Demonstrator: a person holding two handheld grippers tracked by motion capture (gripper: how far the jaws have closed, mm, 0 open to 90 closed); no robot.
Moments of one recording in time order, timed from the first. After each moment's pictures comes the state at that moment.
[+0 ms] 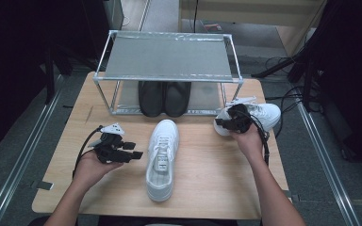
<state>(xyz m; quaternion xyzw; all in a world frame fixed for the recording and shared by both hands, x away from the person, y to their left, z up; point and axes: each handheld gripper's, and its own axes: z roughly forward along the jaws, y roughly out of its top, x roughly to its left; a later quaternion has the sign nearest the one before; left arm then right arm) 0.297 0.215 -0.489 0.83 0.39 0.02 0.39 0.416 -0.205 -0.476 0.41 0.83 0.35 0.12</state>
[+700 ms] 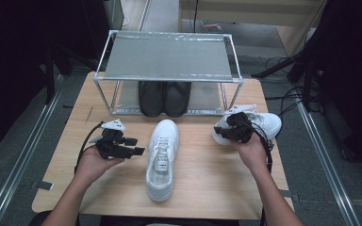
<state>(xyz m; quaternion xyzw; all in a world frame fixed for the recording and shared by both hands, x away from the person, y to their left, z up) 0.307 0.212 -0.484 0.83 0.38 0.01 0.40 0.368 -0.195 -0.455 0.38 0.85 0.34 0.14</state>
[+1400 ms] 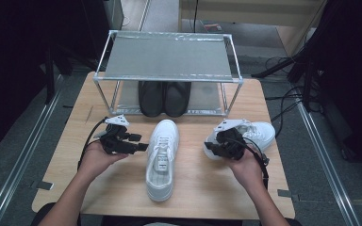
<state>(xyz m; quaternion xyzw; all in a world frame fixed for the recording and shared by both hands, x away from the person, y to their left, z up) 0.321 0.203 -0.480 0.83 0.37 0.01 0.41 0.312 -0.163 -0.448 0.34 0.87 0.32 0.13</state>
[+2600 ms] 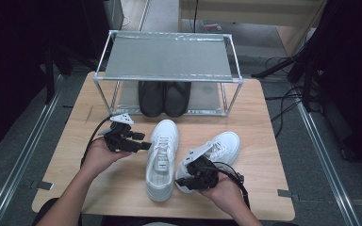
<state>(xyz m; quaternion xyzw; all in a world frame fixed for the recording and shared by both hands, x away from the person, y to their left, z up) 0.329 0.195 -0.480 0.84 0.36 0.01 0.40 0.249 -0.098 -0.476 0.24 0.92 0.32 -0.04</state>
